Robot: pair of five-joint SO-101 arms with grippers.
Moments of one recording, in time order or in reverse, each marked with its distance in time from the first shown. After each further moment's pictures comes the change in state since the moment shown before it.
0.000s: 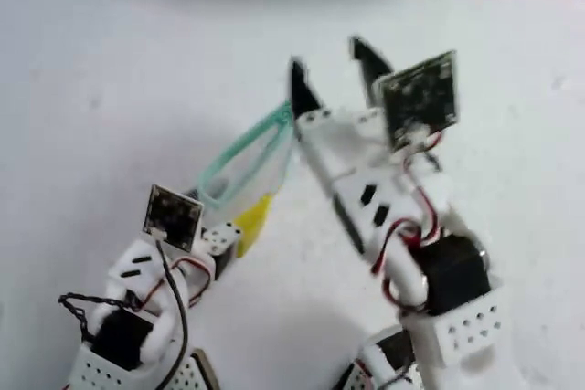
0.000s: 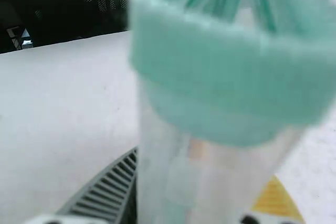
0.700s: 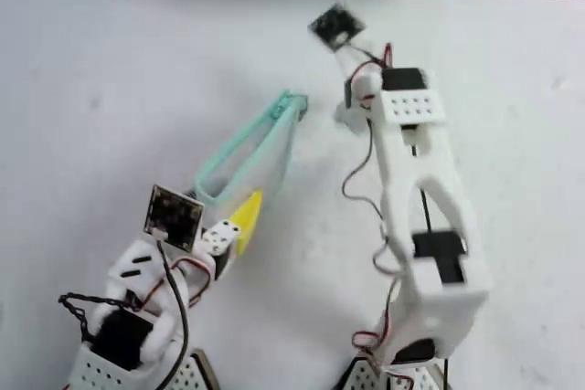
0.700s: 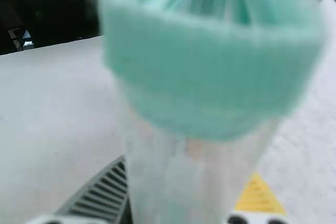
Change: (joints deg) left arm 0.0 0.0 0.0 0.0 -0.4; right arm 17.2 67.4 -27.1 16.6 38.6
